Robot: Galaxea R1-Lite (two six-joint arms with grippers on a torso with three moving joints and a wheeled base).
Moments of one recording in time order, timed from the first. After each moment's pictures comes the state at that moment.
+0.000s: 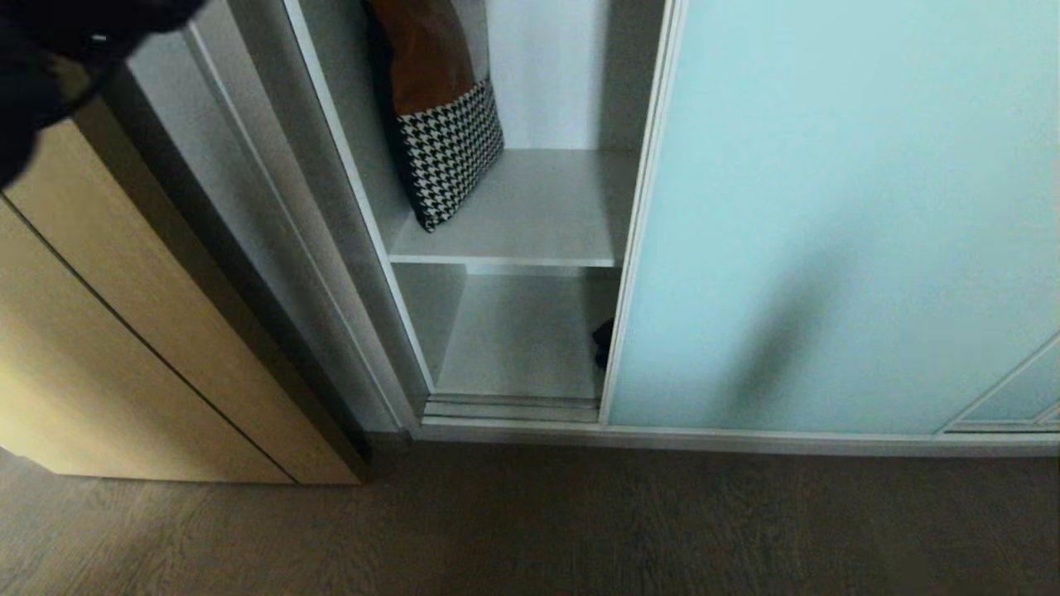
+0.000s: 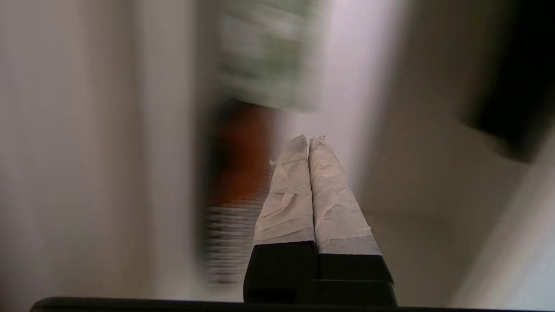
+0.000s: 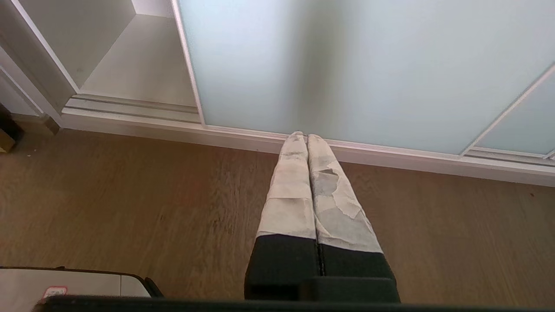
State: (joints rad) left arm -0.50 1.60 -1.62 -0.62 0.45 0.15; right arm 0.00 0.00 0.00 -0.01 0.00 -0.04
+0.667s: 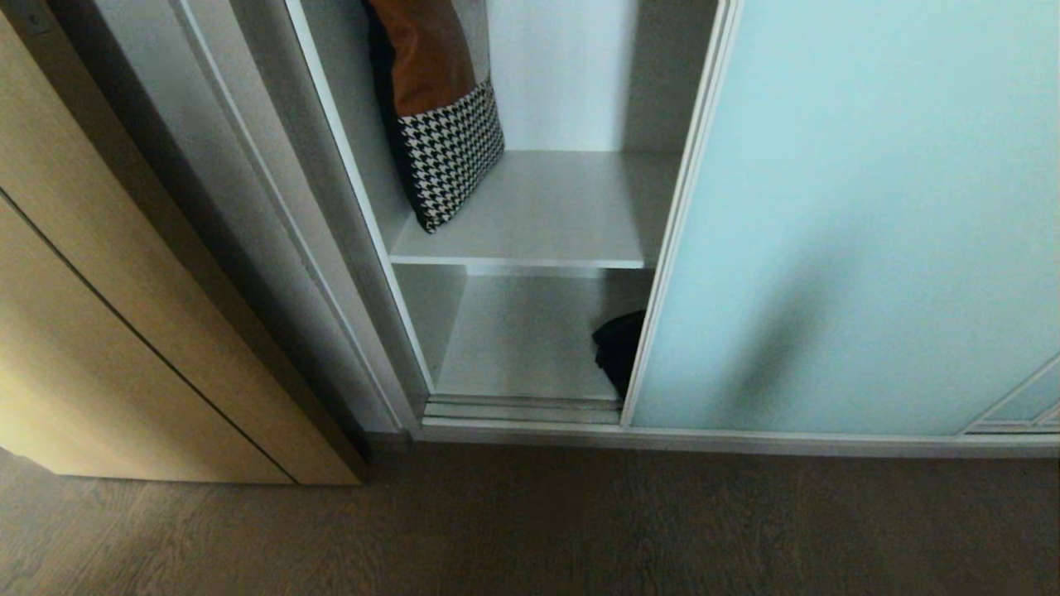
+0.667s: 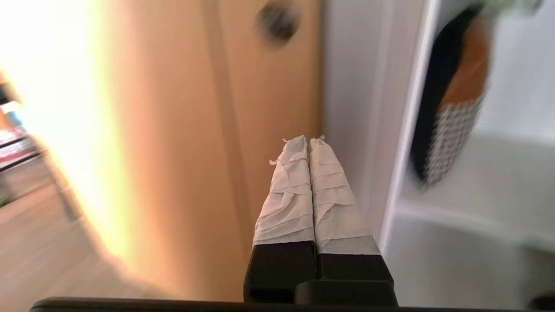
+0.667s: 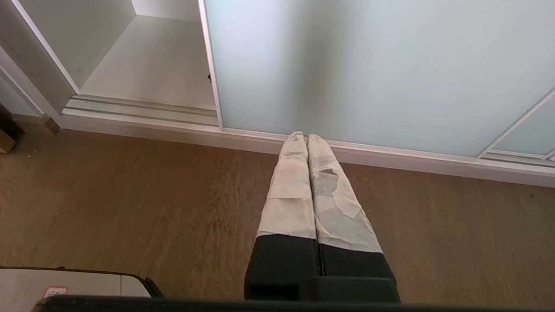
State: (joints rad) left arm -0.11 0.64 -0.61 -0.49 0.48 0.17; right arm 0.00 0.00 0.00 -0.01 0.00 -0.04
